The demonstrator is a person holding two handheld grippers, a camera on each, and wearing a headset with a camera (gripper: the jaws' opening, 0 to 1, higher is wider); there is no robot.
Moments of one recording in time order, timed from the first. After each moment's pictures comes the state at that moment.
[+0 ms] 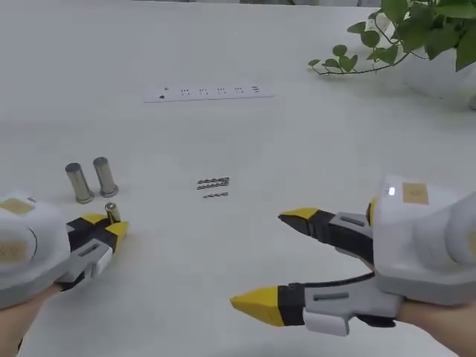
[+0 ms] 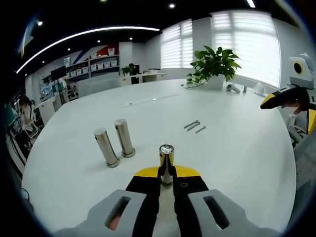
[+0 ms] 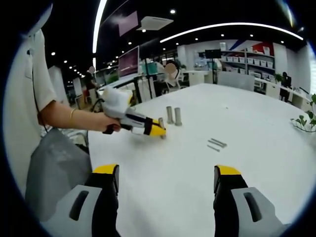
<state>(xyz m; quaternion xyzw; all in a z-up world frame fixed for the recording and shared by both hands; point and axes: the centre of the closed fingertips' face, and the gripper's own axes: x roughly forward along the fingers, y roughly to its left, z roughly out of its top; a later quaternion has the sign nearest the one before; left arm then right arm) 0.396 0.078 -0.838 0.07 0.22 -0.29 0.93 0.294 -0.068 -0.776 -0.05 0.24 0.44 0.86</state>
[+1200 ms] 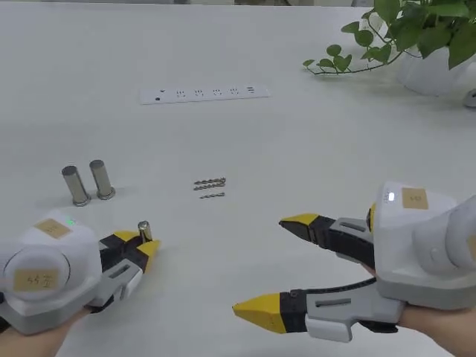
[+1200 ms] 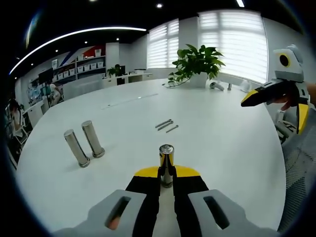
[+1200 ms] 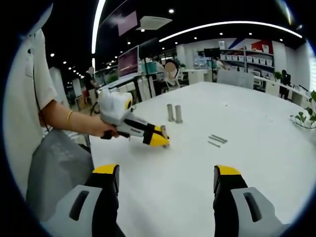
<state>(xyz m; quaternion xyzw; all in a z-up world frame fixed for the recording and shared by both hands) 0.371 0.037 -0.843 0.07 0.22 -0.35 0.91 0.287 -0.071 -0.779 -0.05 0.25 0.44 0.86</state>
